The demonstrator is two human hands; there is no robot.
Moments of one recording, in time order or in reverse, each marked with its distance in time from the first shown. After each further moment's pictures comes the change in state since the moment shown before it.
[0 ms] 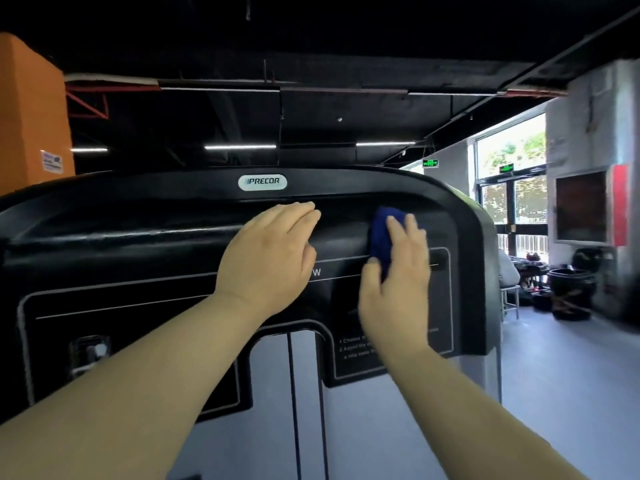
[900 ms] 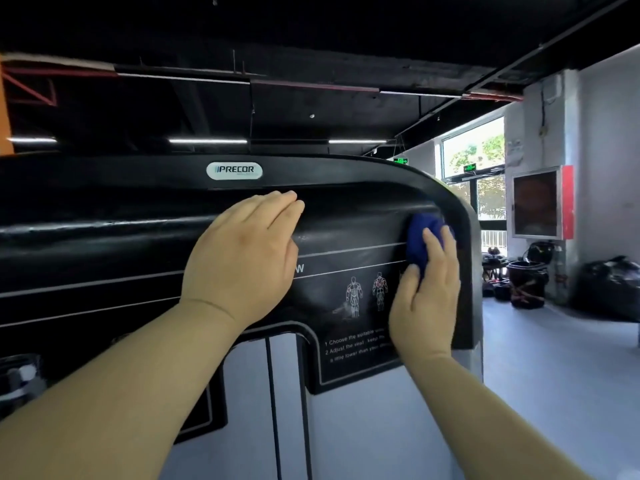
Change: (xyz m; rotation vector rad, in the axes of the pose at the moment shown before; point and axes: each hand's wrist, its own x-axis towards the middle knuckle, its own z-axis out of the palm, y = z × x) left_hand -0.005 -0.006 0.014 0.033 0.130 0.058; right_hand 0.001 0.076 -0.008 -0.059 0.208 -0.015
